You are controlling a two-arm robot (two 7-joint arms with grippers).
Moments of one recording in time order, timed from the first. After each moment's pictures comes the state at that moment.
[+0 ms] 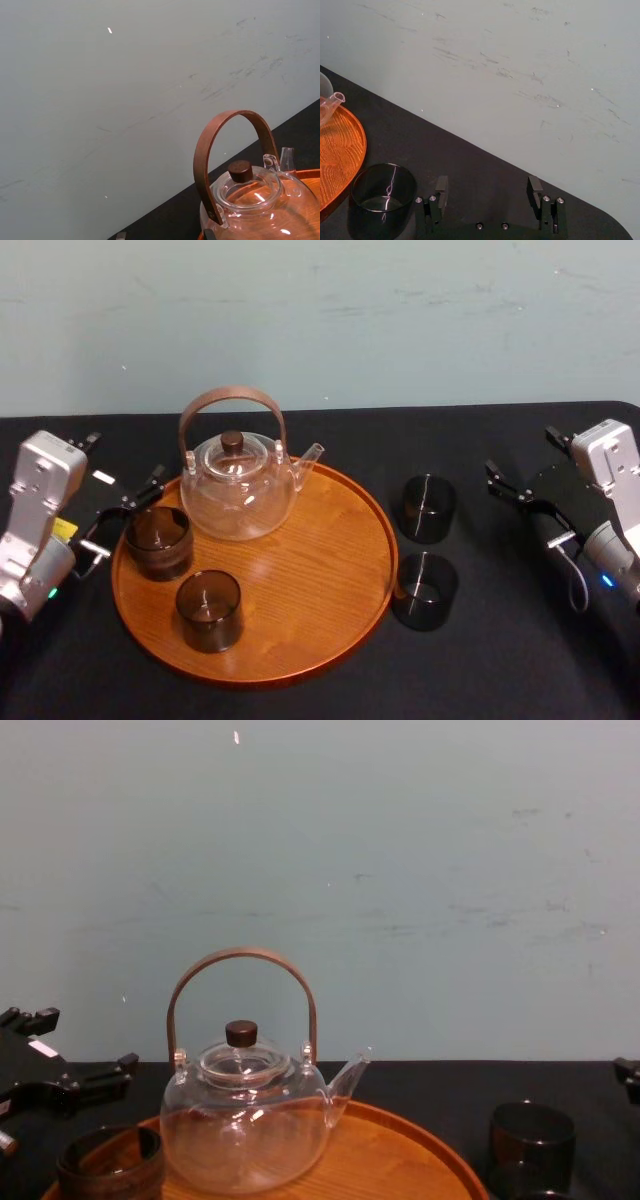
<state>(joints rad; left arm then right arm) -0.20 0.60 0.45 -1.41 -0.25 -0.12 0.03 0.20 0.60 -0.45 -1.41 0.25 -0.12 -0.03</state>
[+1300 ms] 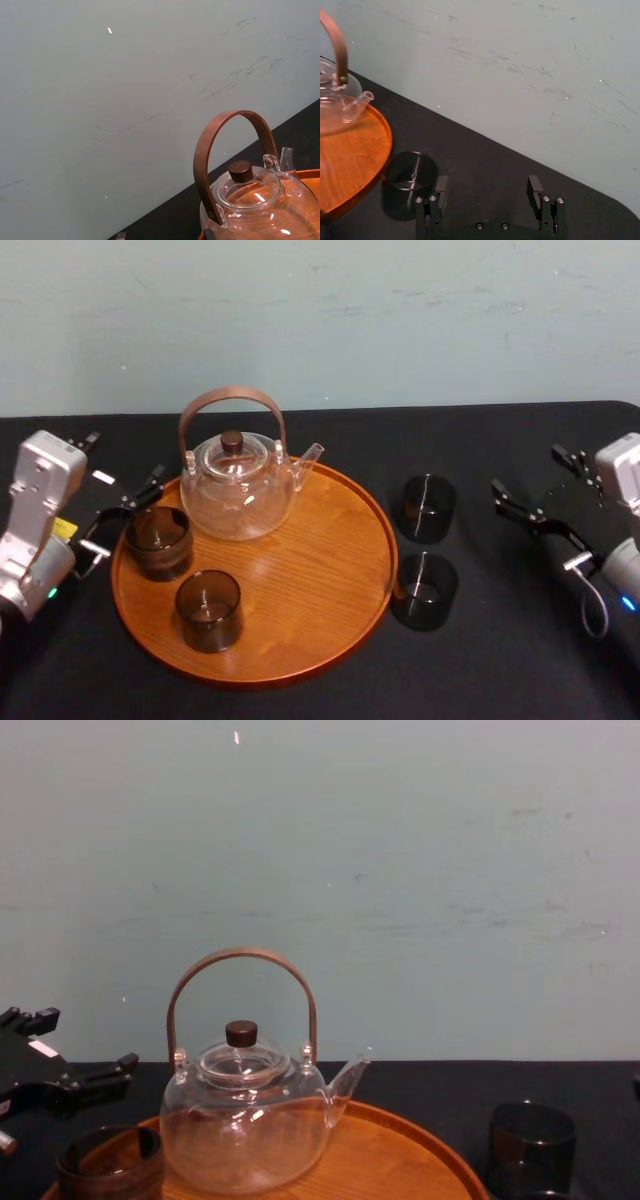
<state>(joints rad) -0.20 0.60 0.45 -1.41 -0.25 -0.12 0.03 0.09 0.65 -0.38 -1.53 0.31 -0.09 0.03</state>
